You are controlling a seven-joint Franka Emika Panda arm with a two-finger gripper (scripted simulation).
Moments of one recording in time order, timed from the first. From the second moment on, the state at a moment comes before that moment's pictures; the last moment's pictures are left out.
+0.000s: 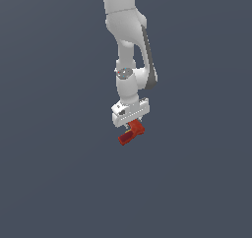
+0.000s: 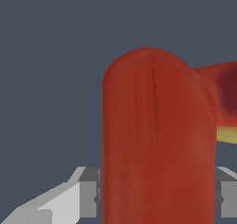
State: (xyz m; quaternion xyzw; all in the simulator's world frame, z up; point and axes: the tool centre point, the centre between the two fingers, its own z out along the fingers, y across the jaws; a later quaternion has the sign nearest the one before) arm -0.077 0.039 0.033 -0.96 -0.24 -0.12 0.05
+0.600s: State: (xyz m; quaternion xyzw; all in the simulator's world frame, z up) arm -0.030 -0.067 0.060 -0.96 -0.24 -0.12 0.05
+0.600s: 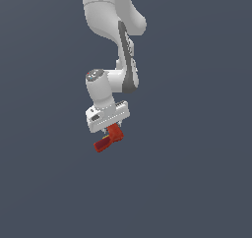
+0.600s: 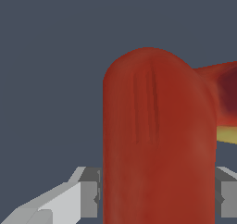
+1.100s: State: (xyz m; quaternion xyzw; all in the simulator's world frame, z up) arm 0.003 -0.137 0.077 -0.96 -0.24 -0.12 0.05
